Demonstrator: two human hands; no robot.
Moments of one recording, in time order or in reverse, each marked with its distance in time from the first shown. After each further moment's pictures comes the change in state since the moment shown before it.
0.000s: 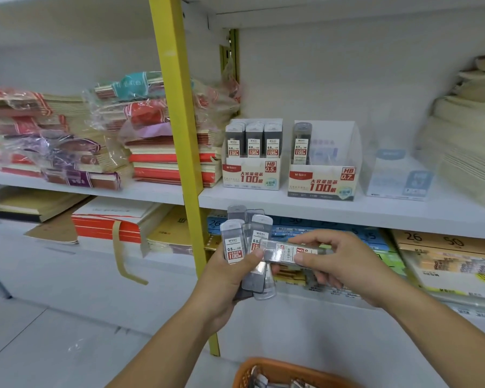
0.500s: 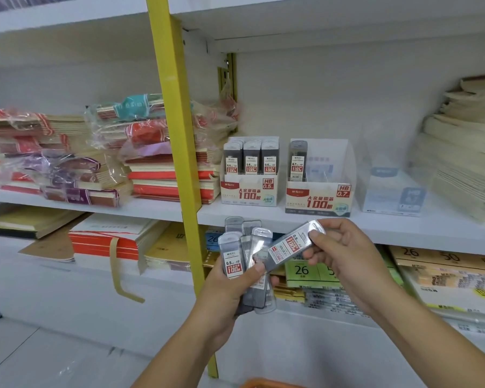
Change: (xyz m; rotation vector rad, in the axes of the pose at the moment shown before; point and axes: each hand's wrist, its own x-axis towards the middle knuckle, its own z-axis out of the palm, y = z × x) left_hand 0.002 0.003 0.004 -0.016 0.017 0.027; right_hand 0.016 -0.006 0.001 0.460 0.302 -0.107
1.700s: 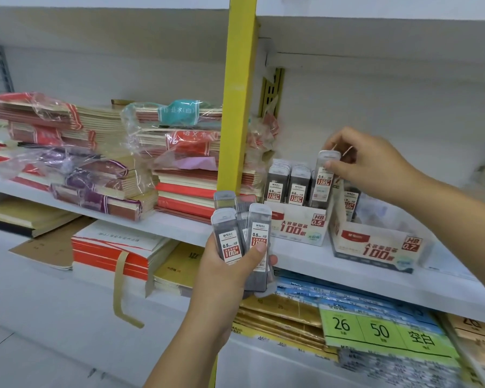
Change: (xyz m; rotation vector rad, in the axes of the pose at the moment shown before) left_hand 0.047 0.060 -0.044 -0.018 0.213 0.250; right_hand 0.153 -0.129 0.060 -1.125 -0.115 -0.605
